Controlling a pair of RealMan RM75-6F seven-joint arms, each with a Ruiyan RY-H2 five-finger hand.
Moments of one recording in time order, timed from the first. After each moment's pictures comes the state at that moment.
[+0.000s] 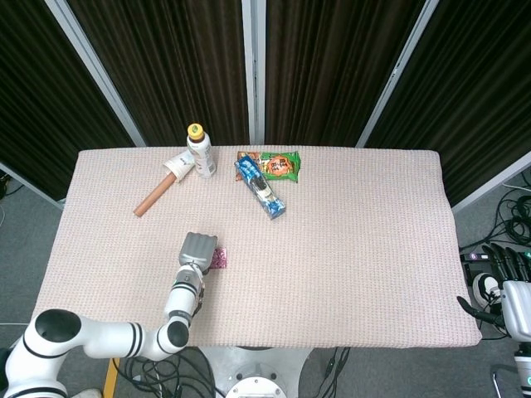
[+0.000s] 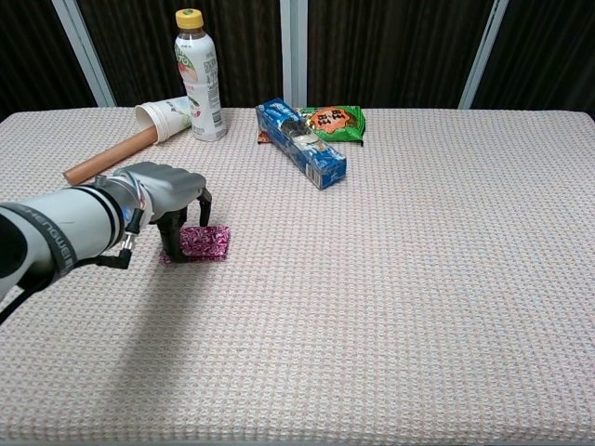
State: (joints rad) left arm -0.97 -1.83 -0.18 -1.41 0.32 1.11 1.02; right arm 0.02 -1.04 0.06 -1.62 -1.45 1.47 0.06
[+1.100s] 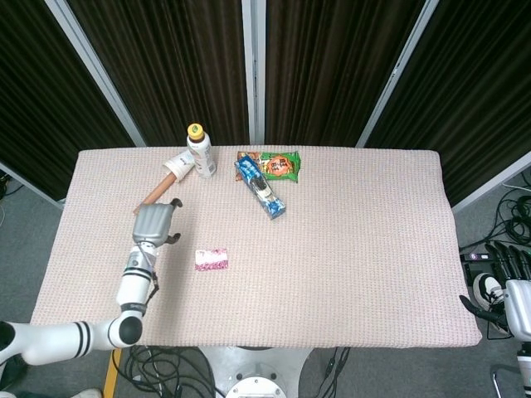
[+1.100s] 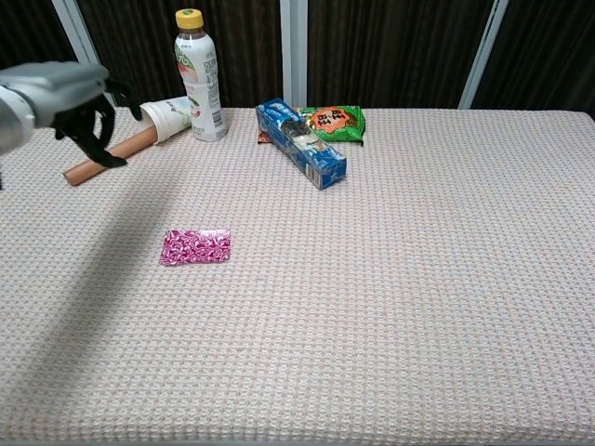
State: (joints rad) left arm -0.77 -1.55 -0.18 -1.51 0.73 1.20 0.58; right arm 0.03 -1.02 0.07 -1.63 -1.46 1.48 0.06
